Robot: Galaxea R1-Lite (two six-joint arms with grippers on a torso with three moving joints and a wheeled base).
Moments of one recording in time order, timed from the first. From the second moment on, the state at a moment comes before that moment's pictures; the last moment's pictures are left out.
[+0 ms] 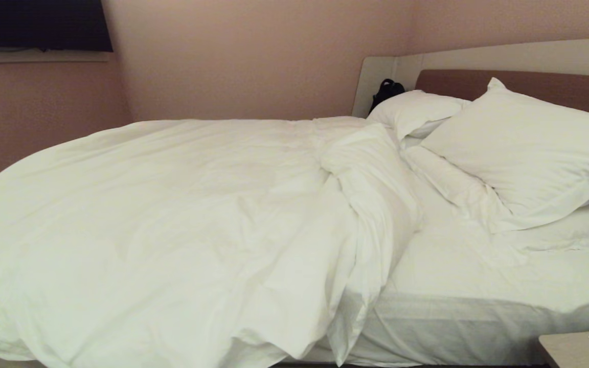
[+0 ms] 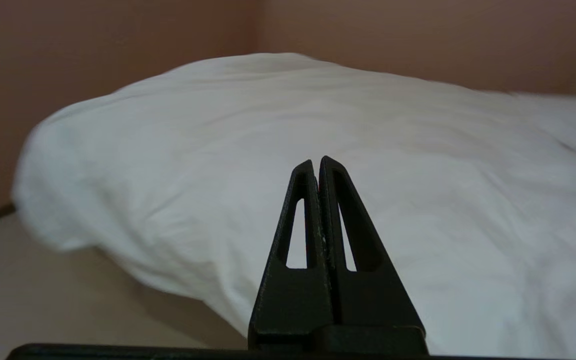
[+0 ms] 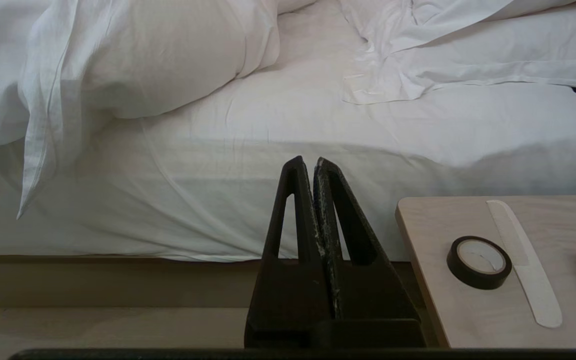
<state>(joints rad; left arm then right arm) 0.01 0.13 -0.27 -0.06 0.33 0.00 0.00 0.00 0.00 0.00 0.01 0.00</state>
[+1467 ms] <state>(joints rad) 0.00 0.00 0.00 0.00 0.00 0.09 0.00 0.00 0.00 0.00 0.01 0.00</state>
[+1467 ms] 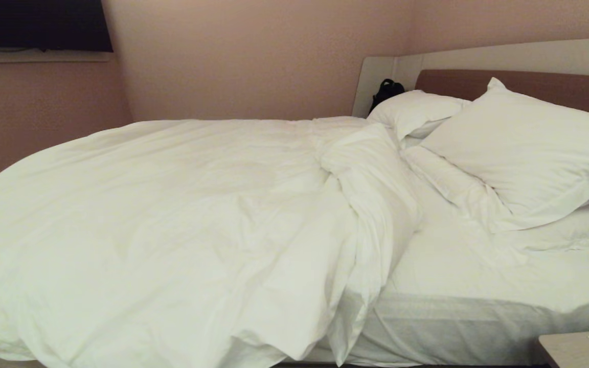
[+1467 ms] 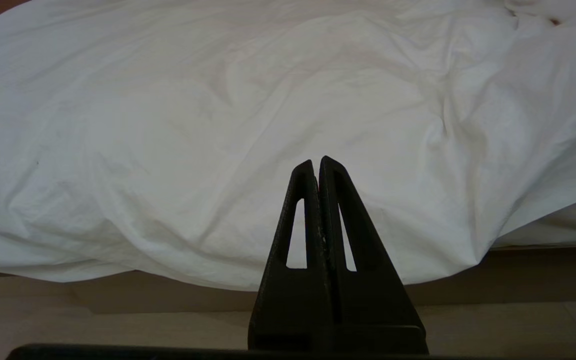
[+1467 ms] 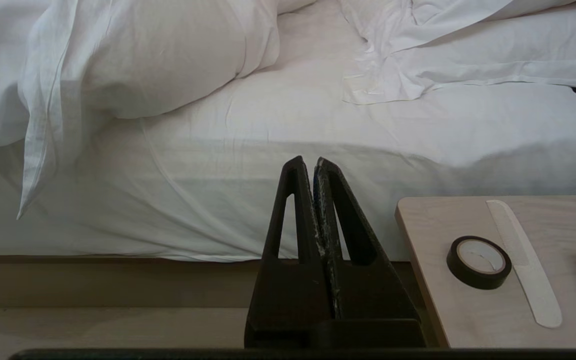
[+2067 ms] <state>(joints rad) 0.00 0.00 0.00 0.00 0.00 0.09 0.00 0.00 0.00 0.00 0.01 0.00</state>
